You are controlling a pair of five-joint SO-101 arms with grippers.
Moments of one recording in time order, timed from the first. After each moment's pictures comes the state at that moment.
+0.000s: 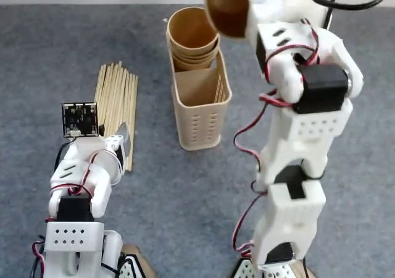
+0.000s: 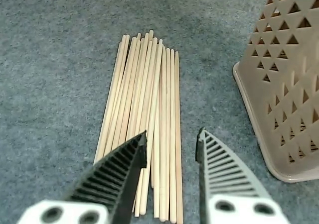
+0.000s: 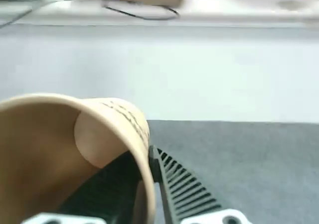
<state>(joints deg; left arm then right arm) -7.0 -75.5 75.1 41.9 7.5 -13.9 16.5 -83.3 88.0 -2.6</state>
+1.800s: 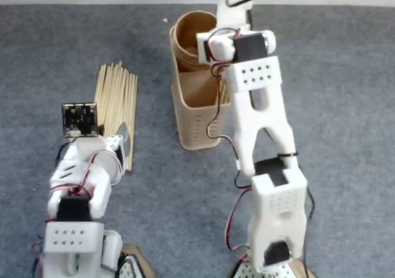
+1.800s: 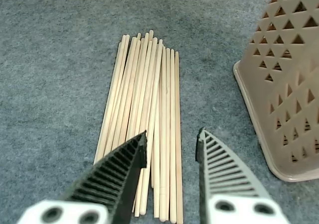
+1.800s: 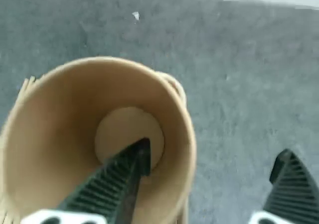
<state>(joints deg) -7.0 -75.5 75.1 41.9 7.5 -19.7 29.1 -53.0 80.5 -0.7</state>
